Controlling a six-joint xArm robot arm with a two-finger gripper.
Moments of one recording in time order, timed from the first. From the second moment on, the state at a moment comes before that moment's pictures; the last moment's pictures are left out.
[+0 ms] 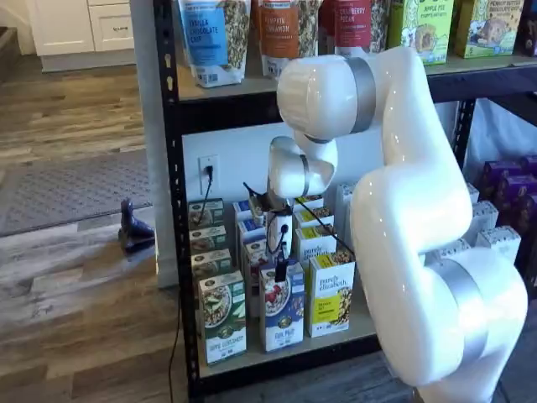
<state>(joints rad) 0.10 0.94 -1.56 0.11 0.59 -1.55</state>
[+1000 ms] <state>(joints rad) 0.08 1.04 -1.67 0.02 0.64 -1.50</state>
